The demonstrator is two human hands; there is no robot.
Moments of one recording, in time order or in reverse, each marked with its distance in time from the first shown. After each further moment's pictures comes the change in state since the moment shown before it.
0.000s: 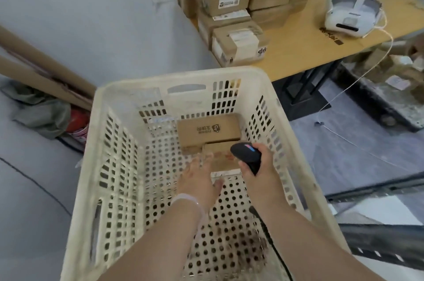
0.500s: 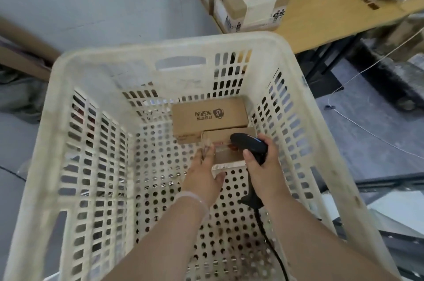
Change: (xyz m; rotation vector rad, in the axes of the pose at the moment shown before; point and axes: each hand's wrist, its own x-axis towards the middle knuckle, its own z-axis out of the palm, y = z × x) left_hand 0.060 -0.021 0.063 -0.243 0.004 -0.025; right_hand 0.052 0.062 0.036 0.149 -0.009 0.150
